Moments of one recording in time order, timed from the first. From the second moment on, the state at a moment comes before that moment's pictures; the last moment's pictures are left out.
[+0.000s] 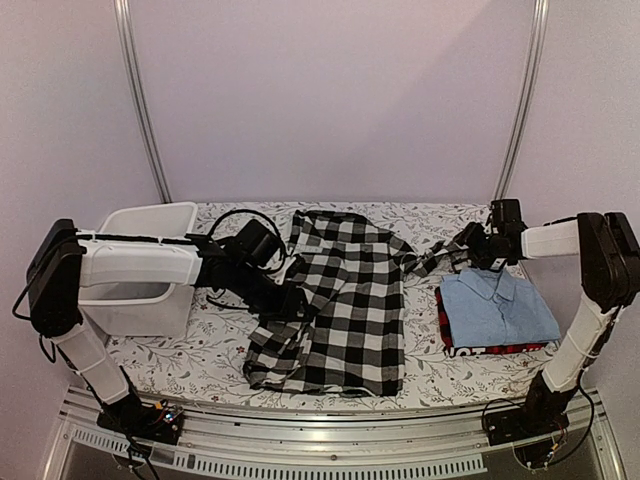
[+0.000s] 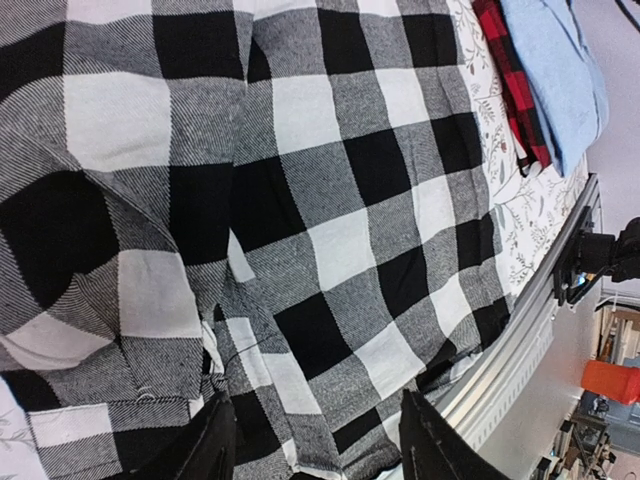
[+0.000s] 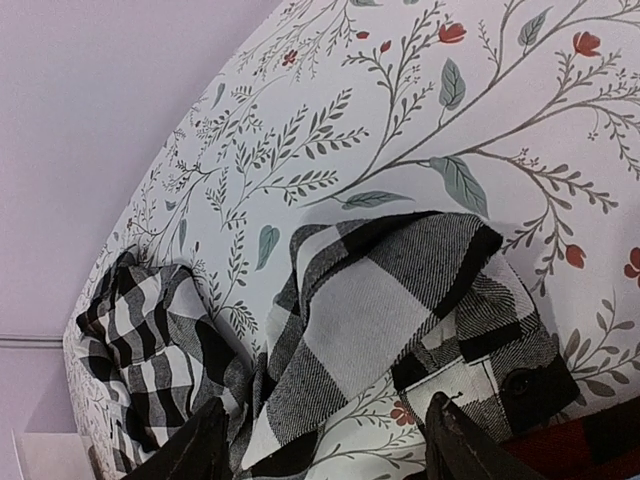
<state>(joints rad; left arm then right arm) -0.82 1.66 1.06 -0.40 0.35 -0.55 0.07 1.74 0.97 0.06 -0.16 0.79</state>
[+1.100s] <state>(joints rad) -0.67 1.60 1.10 -0.43 0.38 -0.54 0.64 1.89 1.28 0.03 -0.12 0.51</state>
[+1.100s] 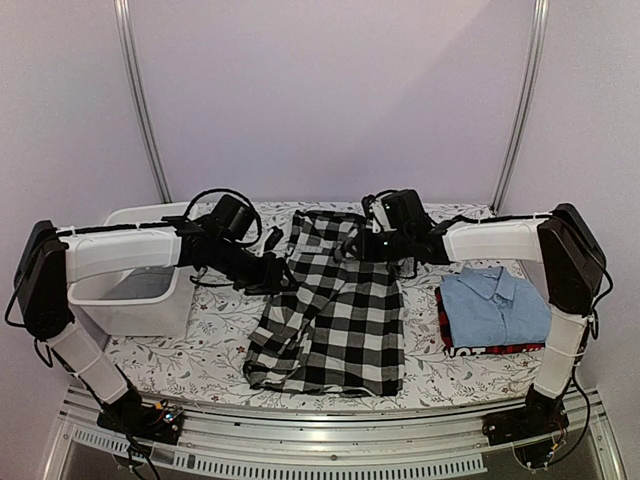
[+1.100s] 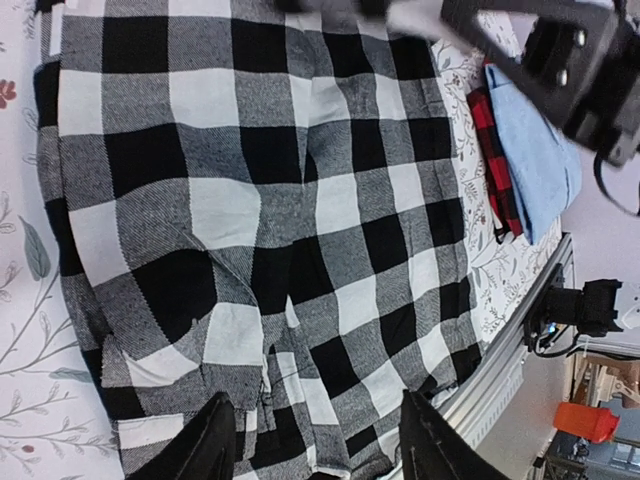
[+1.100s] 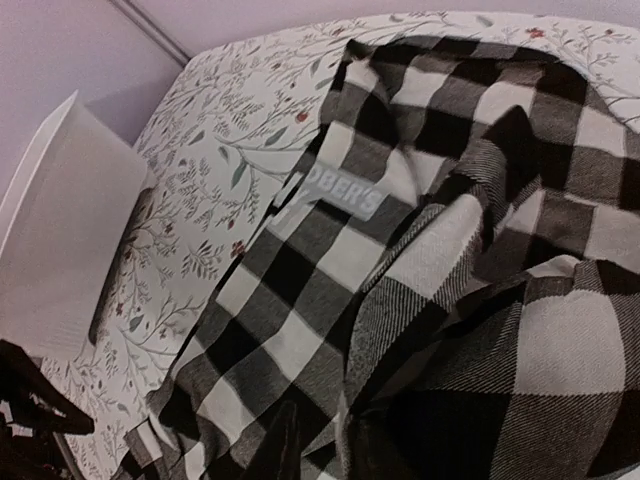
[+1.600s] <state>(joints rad) -0.61 1.65 1.10 -0.34 0.45 -0.59 0.68 1.87 1.24 -0.11 -0.10 0.43</state>
